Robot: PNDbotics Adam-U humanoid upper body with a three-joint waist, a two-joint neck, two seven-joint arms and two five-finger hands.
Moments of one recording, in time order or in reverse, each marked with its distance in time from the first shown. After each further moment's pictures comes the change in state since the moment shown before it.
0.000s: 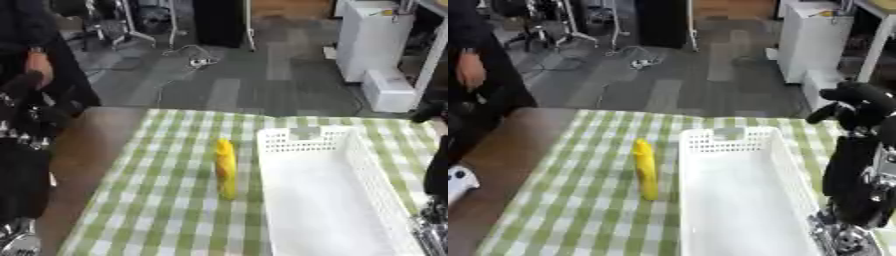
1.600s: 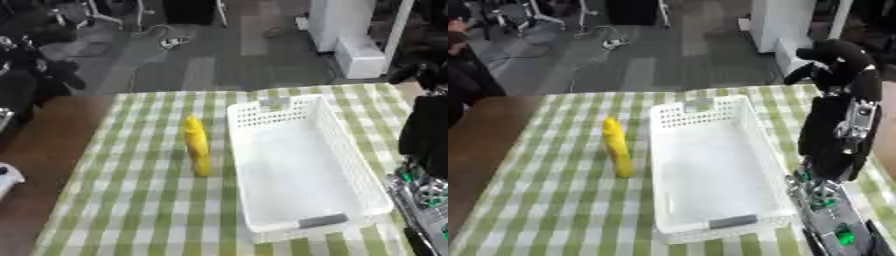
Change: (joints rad) left arm -0.168 0.258 -0.097 0.073 -0.127 0.340 -0.089; right arm -0.010 -0.008 0.001 0.000 -0.025 0.013 0.006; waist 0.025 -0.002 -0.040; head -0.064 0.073
